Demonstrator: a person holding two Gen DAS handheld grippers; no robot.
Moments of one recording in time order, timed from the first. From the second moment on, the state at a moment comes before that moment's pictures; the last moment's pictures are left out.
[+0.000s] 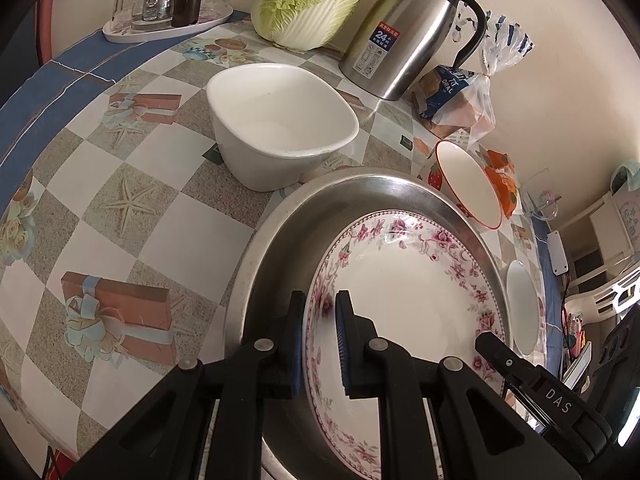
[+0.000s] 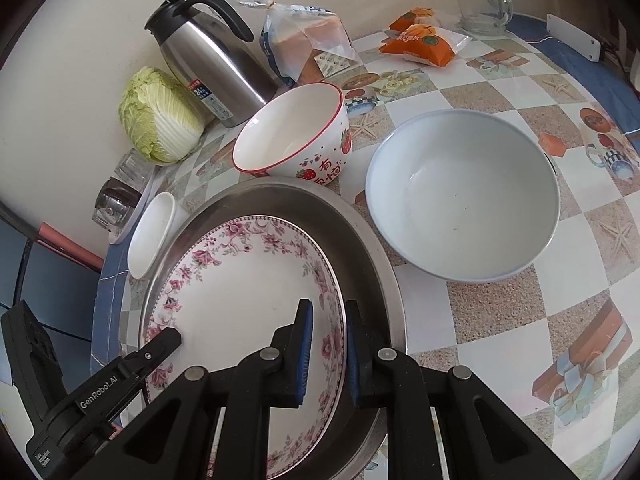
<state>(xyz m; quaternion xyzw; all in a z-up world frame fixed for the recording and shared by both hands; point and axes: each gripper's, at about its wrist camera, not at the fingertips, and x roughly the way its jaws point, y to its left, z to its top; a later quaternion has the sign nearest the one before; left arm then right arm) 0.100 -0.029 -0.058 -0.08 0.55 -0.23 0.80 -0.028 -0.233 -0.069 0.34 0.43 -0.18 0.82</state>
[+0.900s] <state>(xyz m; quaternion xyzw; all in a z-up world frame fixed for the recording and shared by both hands) 0.099 -0.033 -0.055 -0.04 0.54 -0.21 0.82 -0.023 -0.228 -0.069 0.30 0.44 -0.18 0.83</state>
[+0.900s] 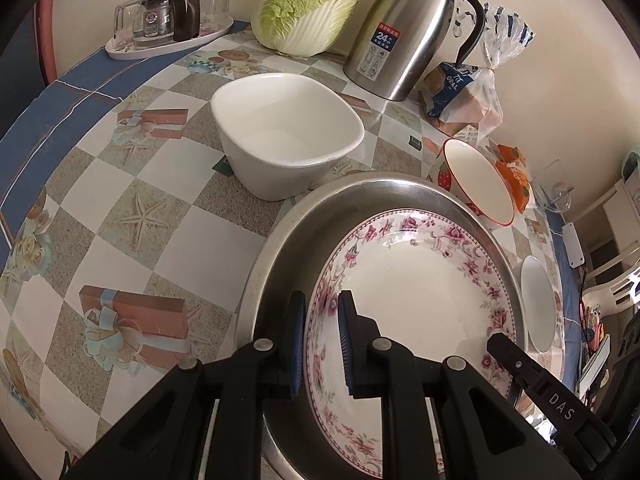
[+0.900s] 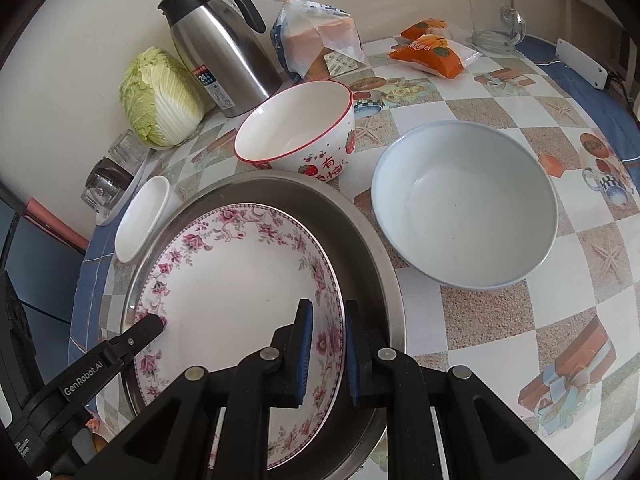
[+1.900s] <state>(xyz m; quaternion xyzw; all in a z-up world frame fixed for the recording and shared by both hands) 0.088 -0.038 -0.031 0.00 0.54 -0.21 0.82 -0.030 -0.214 -0.033 0.23 0.45 -0.21 0.84</state>
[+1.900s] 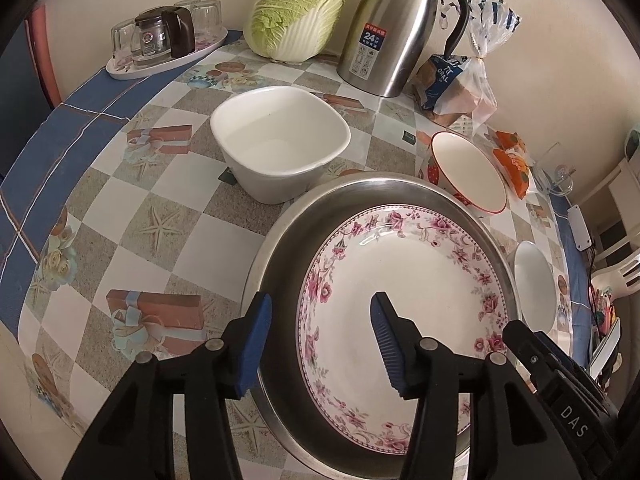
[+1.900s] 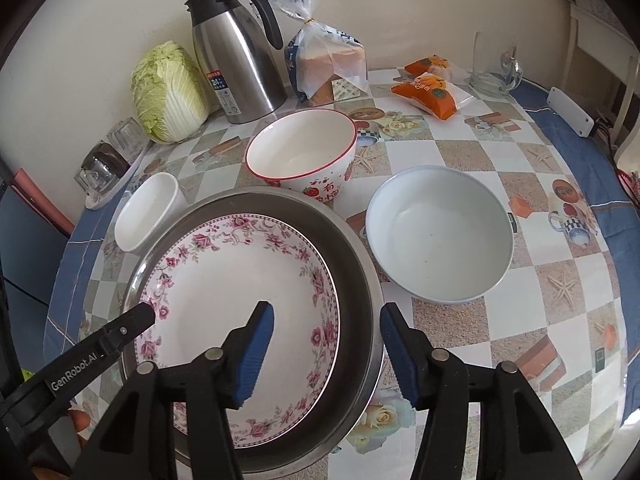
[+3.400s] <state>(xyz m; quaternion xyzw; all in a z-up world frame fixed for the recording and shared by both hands) 0.075 -0.044 -0.026 0.05 0.49 -0.17 0.85 -0.051 -0.212 -0.036 0.18 0.43 -0.23 0.85</state>
